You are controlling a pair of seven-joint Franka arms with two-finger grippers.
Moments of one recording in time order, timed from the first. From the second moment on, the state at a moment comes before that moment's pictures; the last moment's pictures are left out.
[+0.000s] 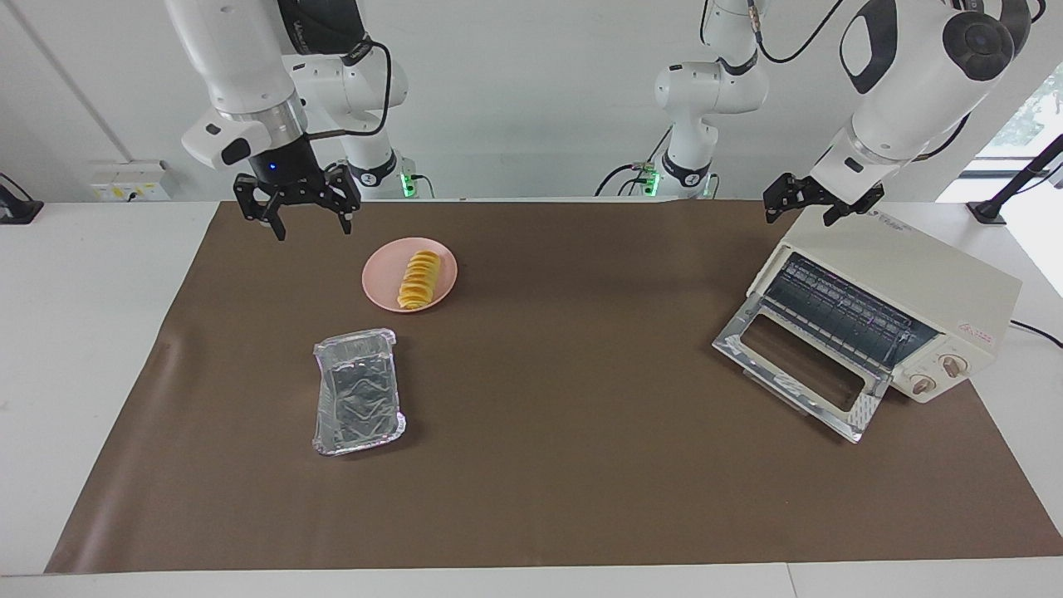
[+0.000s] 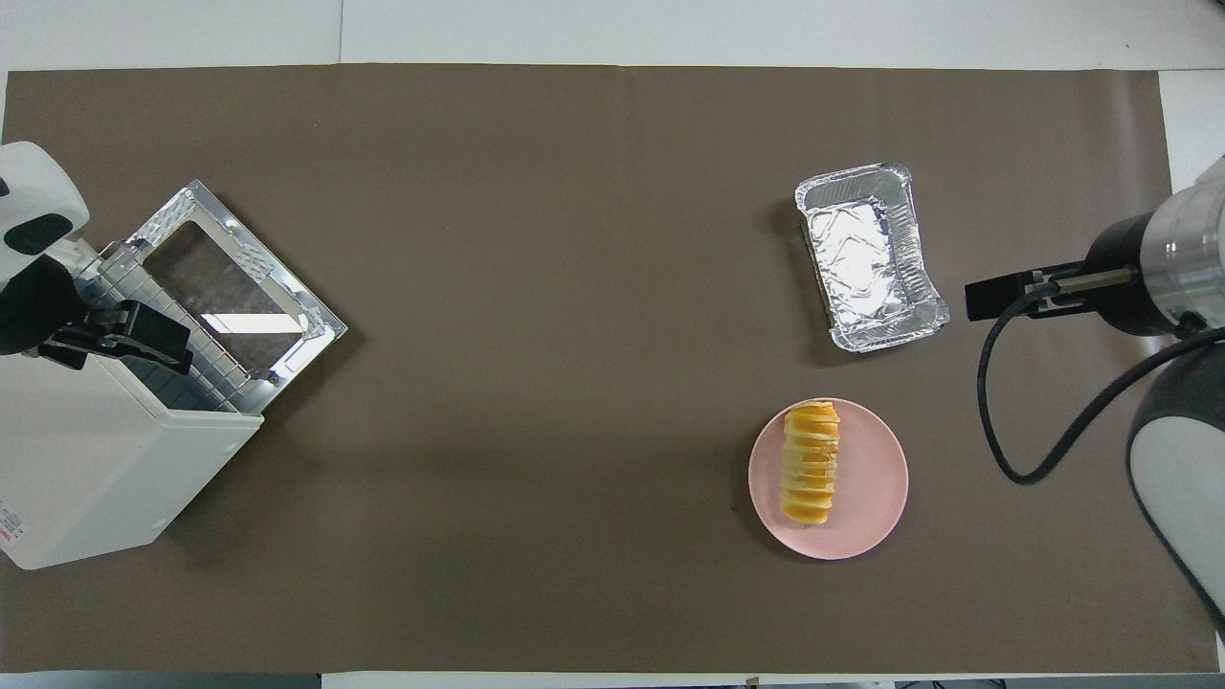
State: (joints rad) left arm -0.11 0.01 0.01 -1.62 -0.01 1.39 0.04; right arm 0.07 -0.09 0.04 -1.68 0.01 1.65 0.03
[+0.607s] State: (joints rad) left arm -0.11 0.01 0.01 -1.62 -0.01 1.39 0.04; right arm -0.02 0.01 0.04 -1.54 -0.02 1.53 0.03
